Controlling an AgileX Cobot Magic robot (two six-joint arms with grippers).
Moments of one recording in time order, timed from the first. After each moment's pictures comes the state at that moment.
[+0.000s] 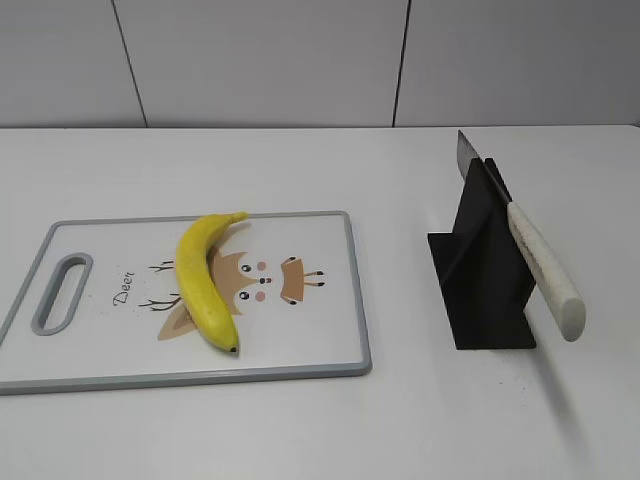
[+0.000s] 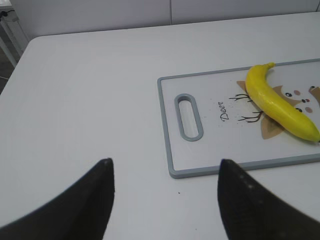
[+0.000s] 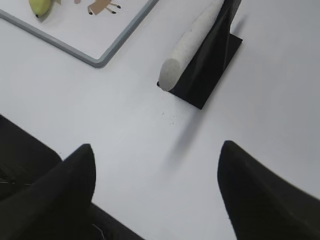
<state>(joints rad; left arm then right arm) -0.10 0.02 -0.51 -0.03 1.05 0.13 0.56 0.35 -0.46 -0.03 0.88 -0.03</state>
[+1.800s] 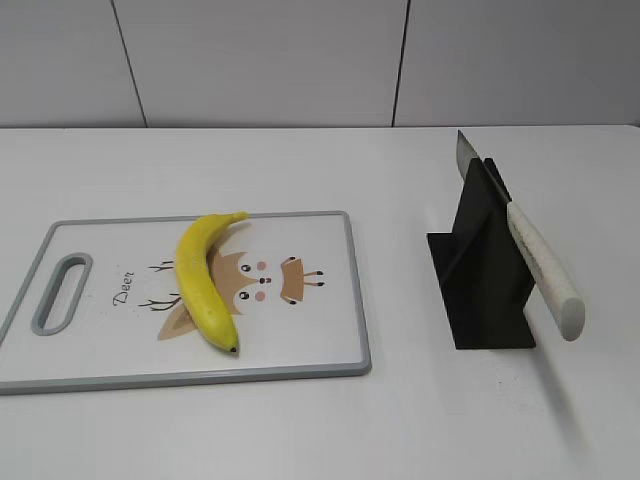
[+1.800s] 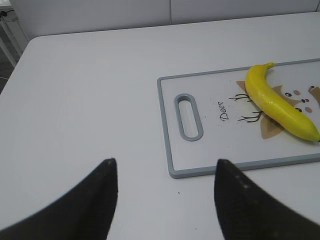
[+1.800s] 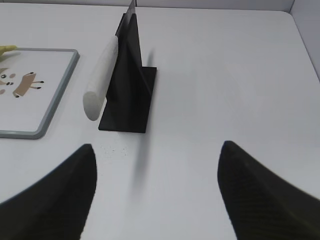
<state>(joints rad) -0.10 0.02 -0.51 -0.03 1.05 0.13 0.08 -0.01 -0.42 0.10 0.94 -0.03</state>
